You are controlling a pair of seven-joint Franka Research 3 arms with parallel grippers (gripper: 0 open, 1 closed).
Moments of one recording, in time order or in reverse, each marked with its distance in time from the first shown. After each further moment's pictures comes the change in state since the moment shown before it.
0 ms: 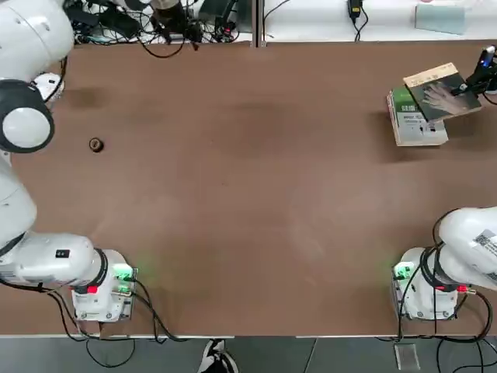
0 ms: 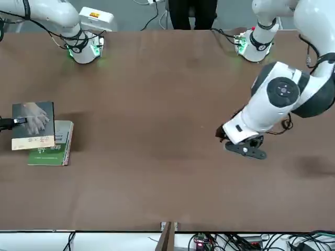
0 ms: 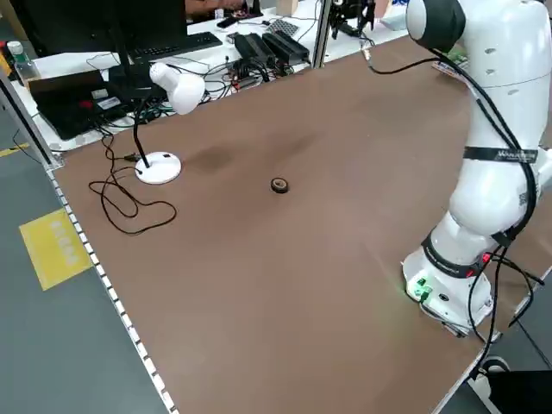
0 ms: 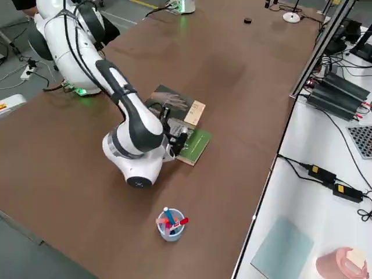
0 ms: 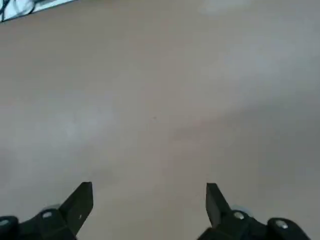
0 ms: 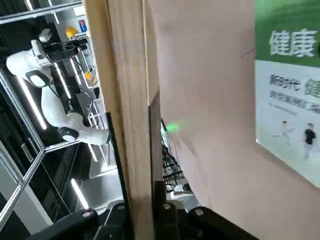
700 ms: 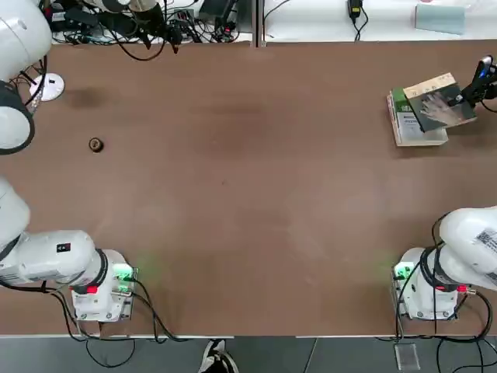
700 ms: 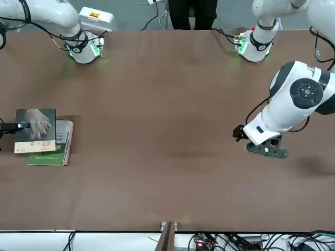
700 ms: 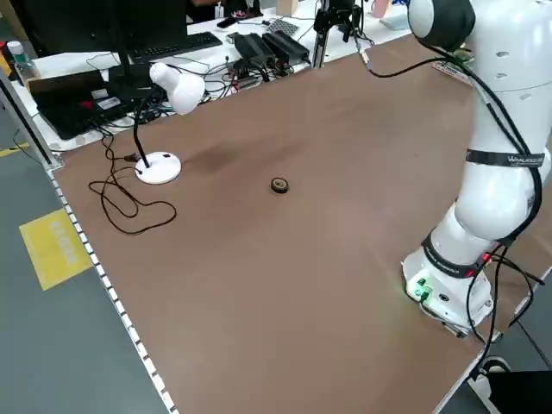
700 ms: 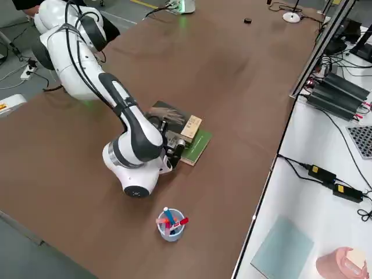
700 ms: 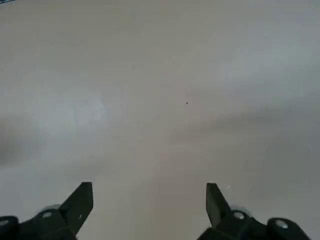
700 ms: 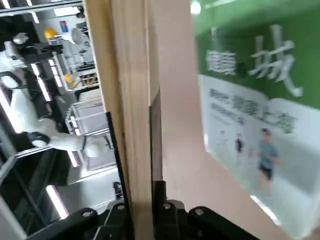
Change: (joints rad) left arm 0.120 -0.073 -0.047 -0.114 0.000 0.008 0.000; right arm -0.003 0.082 0.011 0.070 -0.123 0.083 -0.076
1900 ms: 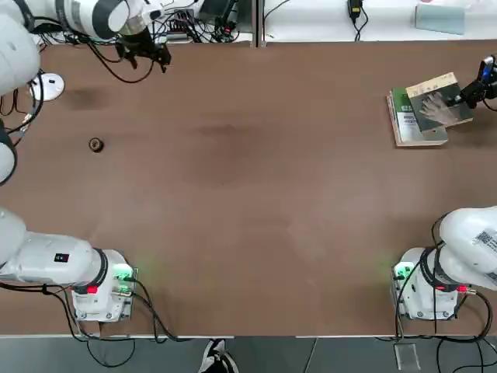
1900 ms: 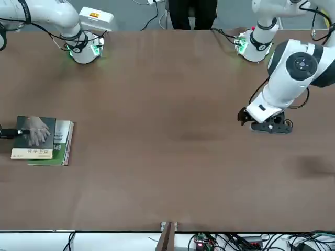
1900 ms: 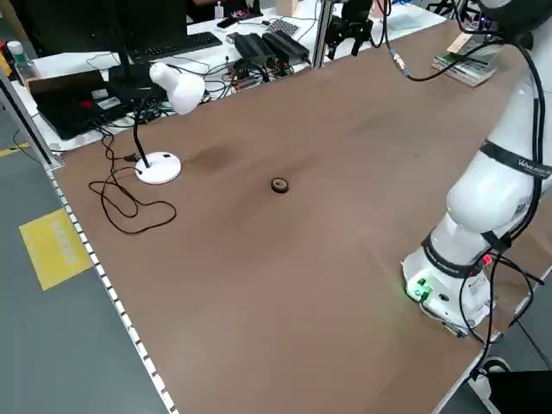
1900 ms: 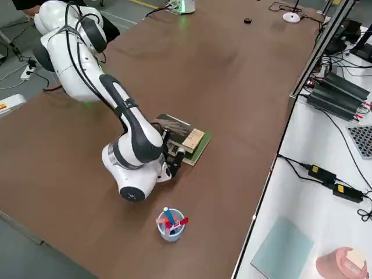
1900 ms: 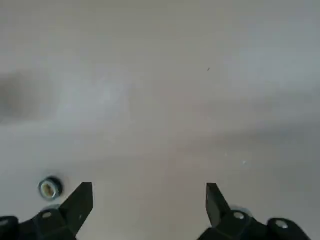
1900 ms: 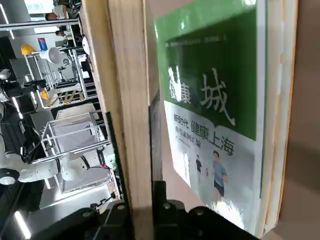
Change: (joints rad) left arm -0.236 -0.317 0.354 -0.371 -0.170 0.098 0.016; right arm -0.001 0.012 -0.006 0.014 -0.022 0.104 -0.007
